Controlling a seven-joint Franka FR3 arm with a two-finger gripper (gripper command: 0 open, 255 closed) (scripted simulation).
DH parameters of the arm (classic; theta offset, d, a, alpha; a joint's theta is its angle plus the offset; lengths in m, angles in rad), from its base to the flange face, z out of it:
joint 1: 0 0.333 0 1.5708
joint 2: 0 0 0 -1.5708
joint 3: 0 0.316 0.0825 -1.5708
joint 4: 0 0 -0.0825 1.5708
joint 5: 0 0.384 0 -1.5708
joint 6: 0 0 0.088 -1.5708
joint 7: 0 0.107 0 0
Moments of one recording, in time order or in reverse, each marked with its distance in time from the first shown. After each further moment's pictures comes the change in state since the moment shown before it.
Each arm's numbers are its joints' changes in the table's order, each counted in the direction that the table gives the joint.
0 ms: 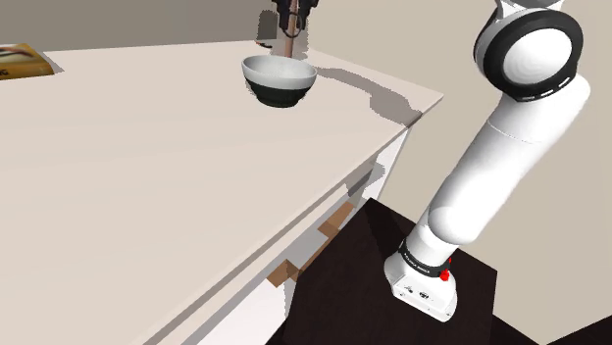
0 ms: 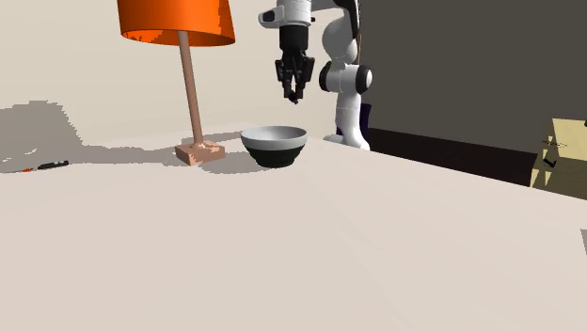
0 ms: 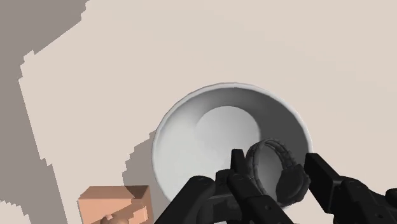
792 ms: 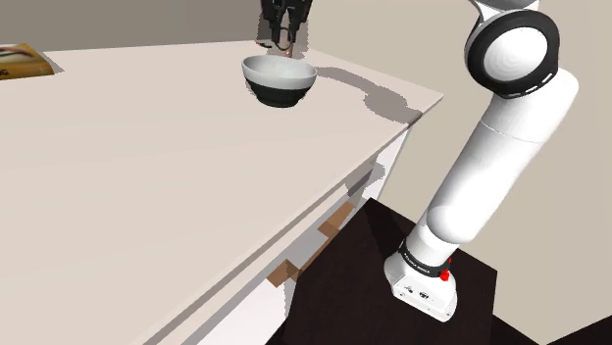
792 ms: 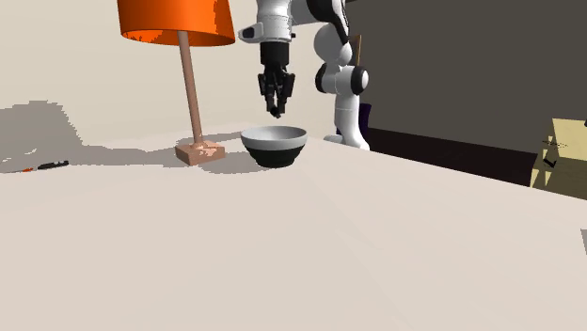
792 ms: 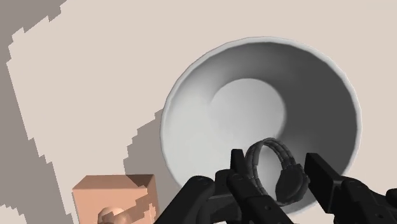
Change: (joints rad) arm -0.031 -0.055 -0.022 0.047 -0.013 -0.100 -0.058
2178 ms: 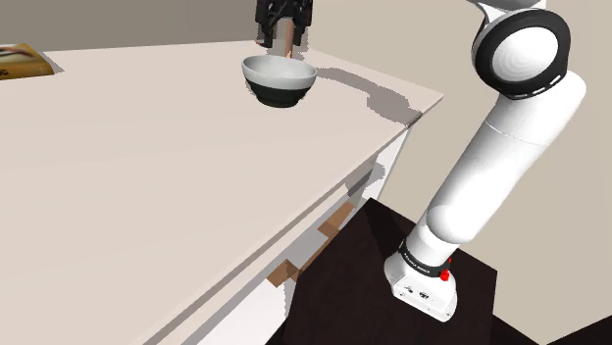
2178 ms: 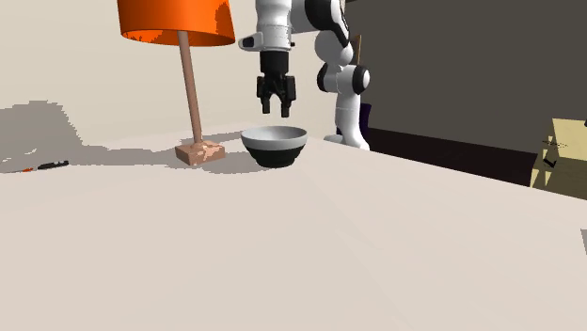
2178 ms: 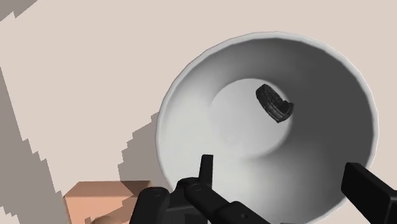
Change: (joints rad) arm -0.006 0.035 -0.005 0.100 0.009 -0.067 -0.008
